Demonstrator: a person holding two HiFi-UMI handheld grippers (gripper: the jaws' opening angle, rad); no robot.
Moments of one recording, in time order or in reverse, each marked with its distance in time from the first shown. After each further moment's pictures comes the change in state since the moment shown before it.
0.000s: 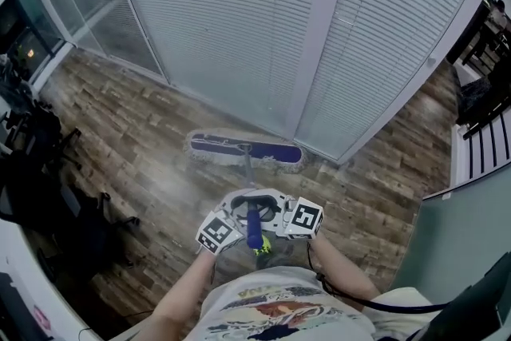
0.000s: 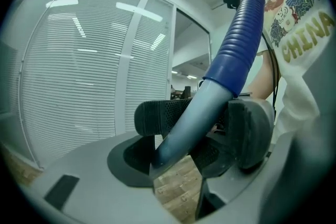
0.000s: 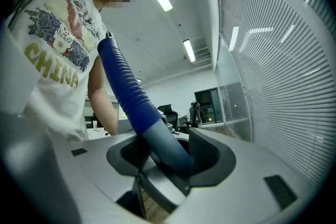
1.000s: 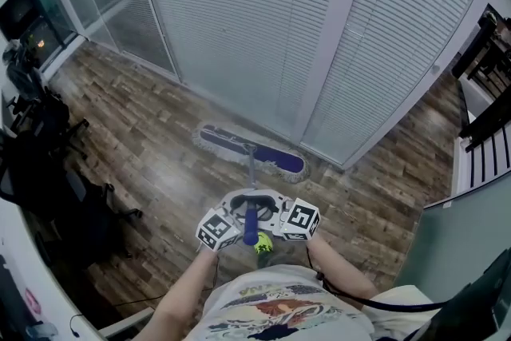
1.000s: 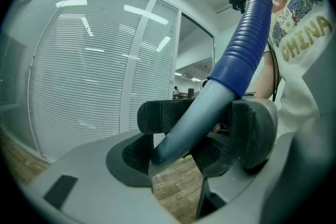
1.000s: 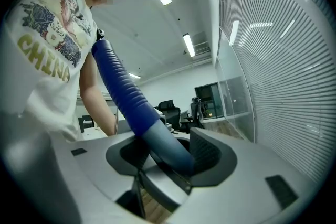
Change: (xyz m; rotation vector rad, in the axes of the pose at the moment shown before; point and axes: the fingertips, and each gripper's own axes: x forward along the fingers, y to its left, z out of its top) left arm -0.054 -0.023 -0.026 -0.062 -0.009 0.039; right arm 0.035 0.051 -0.019 0.023 0.047 -0.004
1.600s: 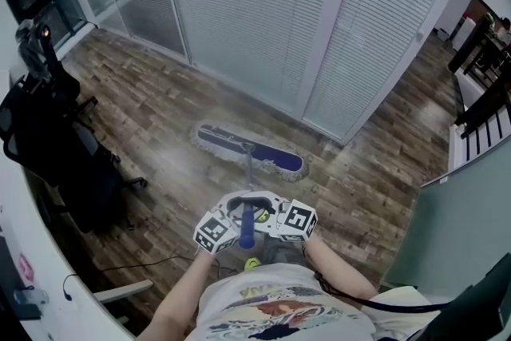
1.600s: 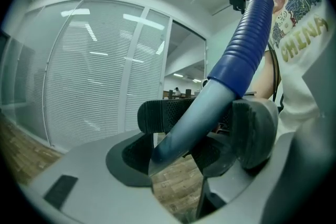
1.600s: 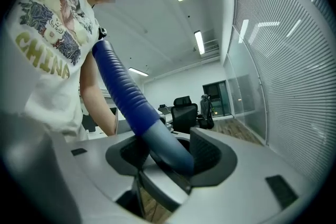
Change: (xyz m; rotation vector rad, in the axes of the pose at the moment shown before) left arm -0.170 -0.215 -0.072 -0.010 -0.019 0.048; right arm 0.027 0.280 -0.054 -0.014 0.020 0.041
